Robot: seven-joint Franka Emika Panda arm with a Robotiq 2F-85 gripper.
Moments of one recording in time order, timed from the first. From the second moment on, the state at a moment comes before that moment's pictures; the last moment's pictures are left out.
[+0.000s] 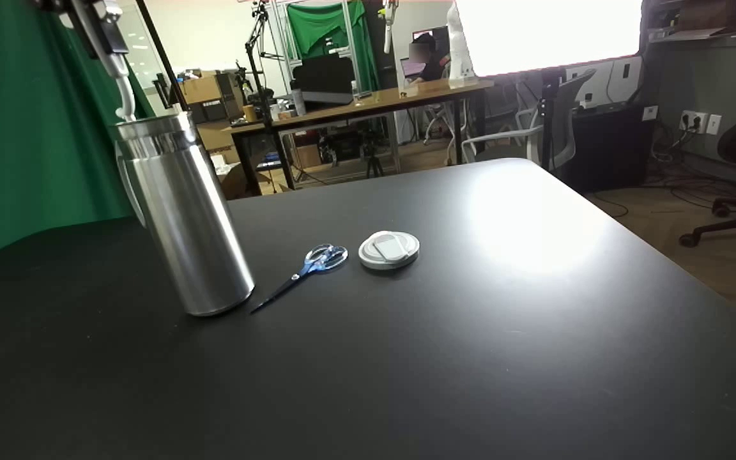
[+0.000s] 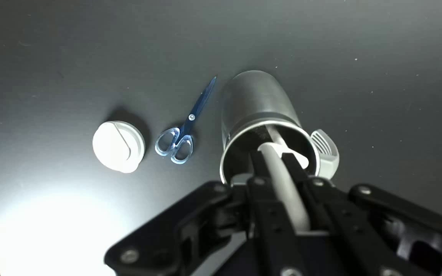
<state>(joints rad) -0.11 -0.29 -0.12 -2.37 -0.07 2.10 -0.14</state>
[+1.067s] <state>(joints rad) -0.11 -0.26 -0.11 -2.41 -0.07 2.15 -0.12</state>
